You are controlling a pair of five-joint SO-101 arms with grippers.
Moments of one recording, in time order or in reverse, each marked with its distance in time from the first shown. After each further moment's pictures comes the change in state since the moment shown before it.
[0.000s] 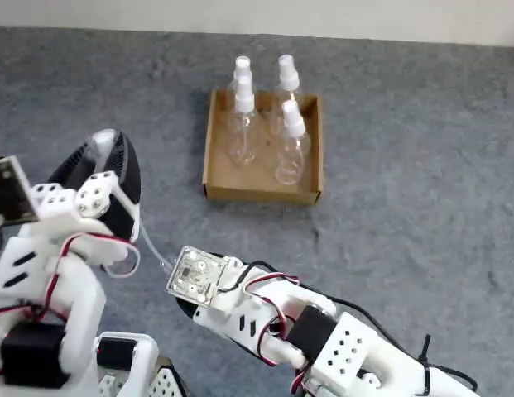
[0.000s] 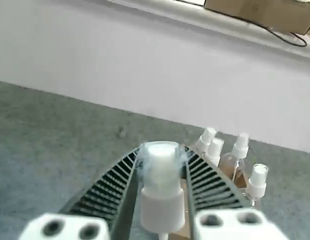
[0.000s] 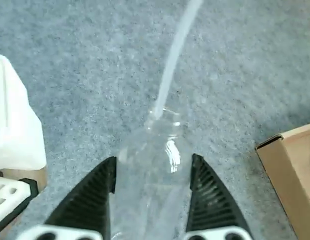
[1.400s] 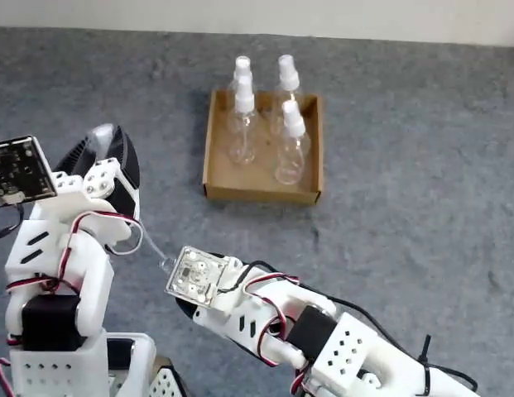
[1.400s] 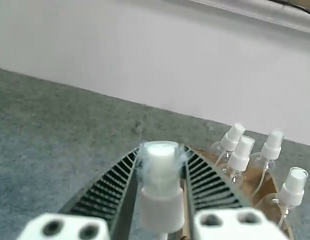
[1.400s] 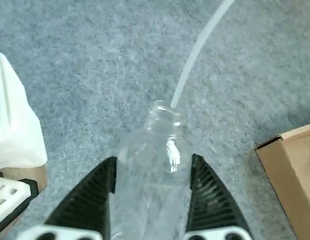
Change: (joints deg) left arm -3.6 -0.1 10.5 -10.2 -1.7; right arm -0.1 0.0 0.0 0.0 0.0
